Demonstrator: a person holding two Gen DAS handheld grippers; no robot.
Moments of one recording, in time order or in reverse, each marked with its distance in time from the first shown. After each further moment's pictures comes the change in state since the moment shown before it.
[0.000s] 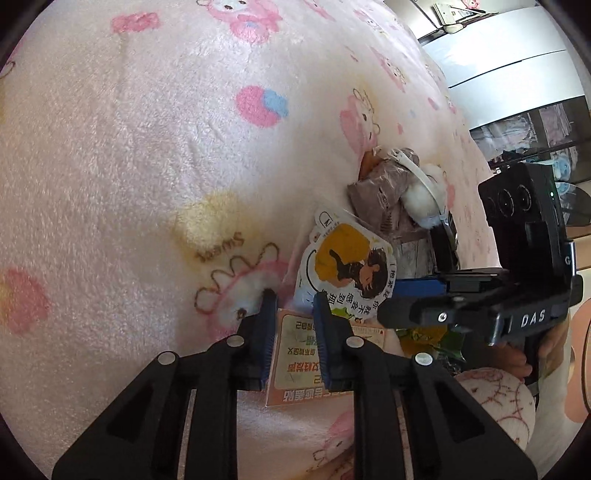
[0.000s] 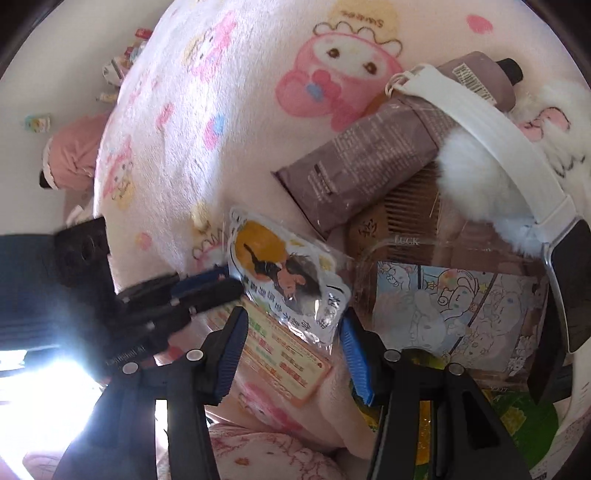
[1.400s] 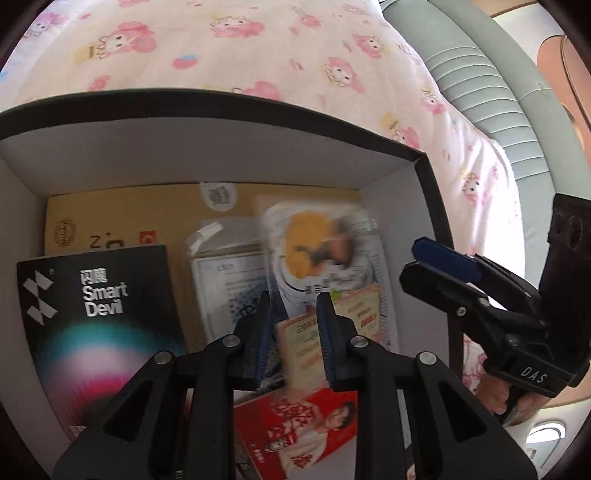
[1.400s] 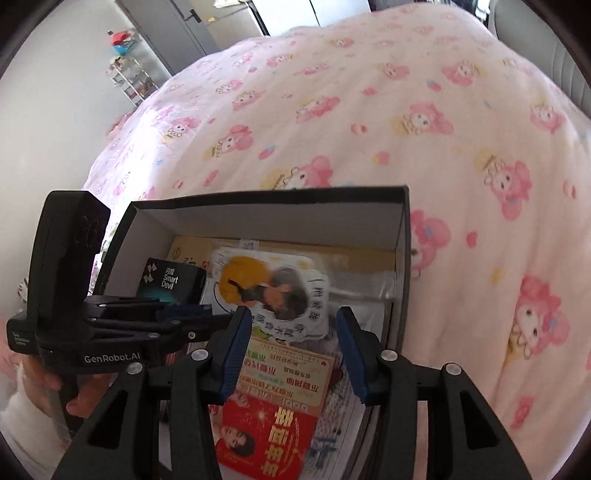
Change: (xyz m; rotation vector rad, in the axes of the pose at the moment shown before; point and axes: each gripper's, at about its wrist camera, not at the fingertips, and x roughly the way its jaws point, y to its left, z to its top) left arm 0.188 -0.416 -0.178 0.774 0.450 -0.094; right arm -0.235 -0.204 -0.398 0.570 -0.844 -0.390
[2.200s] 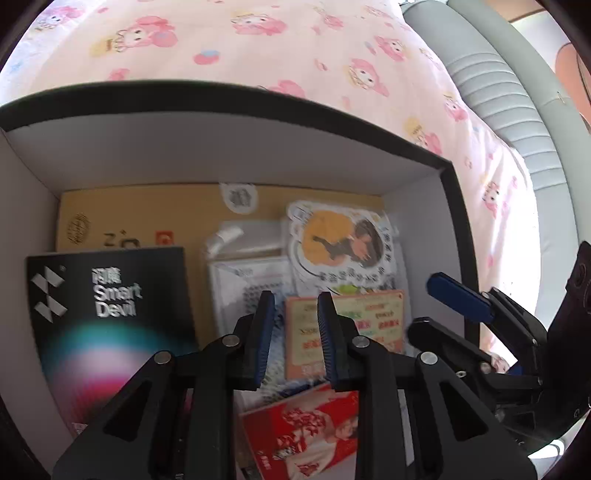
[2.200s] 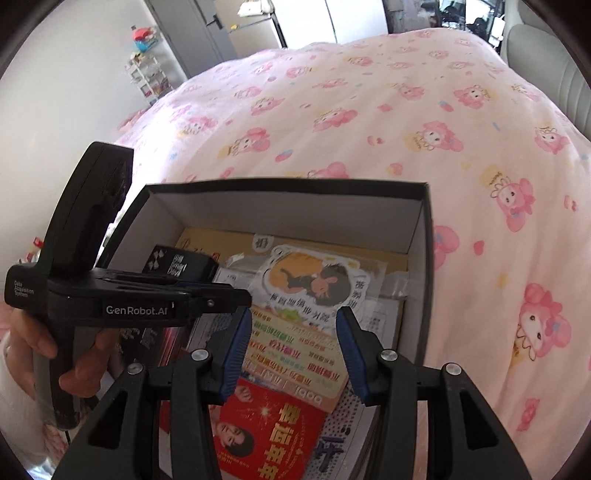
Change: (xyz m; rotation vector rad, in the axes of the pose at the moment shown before) left arm 0.005 0.002 -0.007 -0.022 0.024 0.031; right arm 0.006 0.022 -0.033 -0.066 -0.045 -0.015
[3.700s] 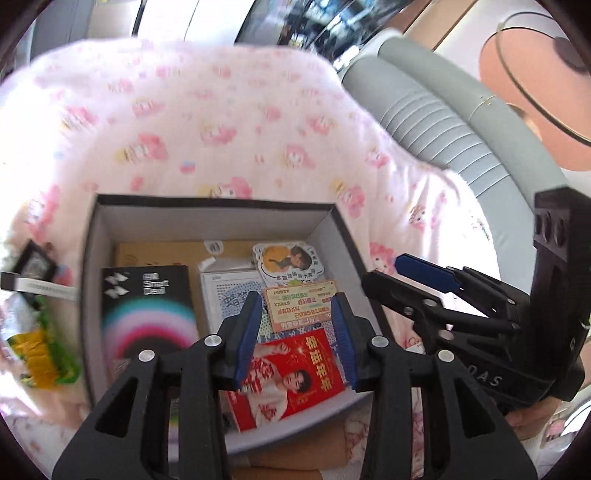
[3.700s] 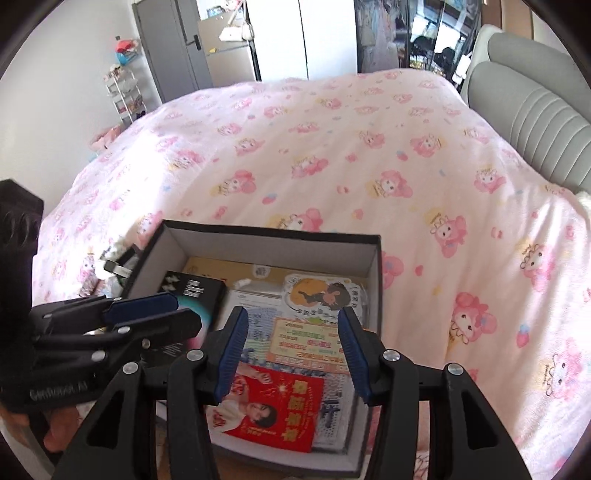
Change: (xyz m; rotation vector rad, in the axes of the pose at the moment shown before) left arm -0.163 -0.028 -0.095 0.172 -0.351 -0.026; right arm -0.097 0.058 -0.001 -0.012 -0.116 -0.182
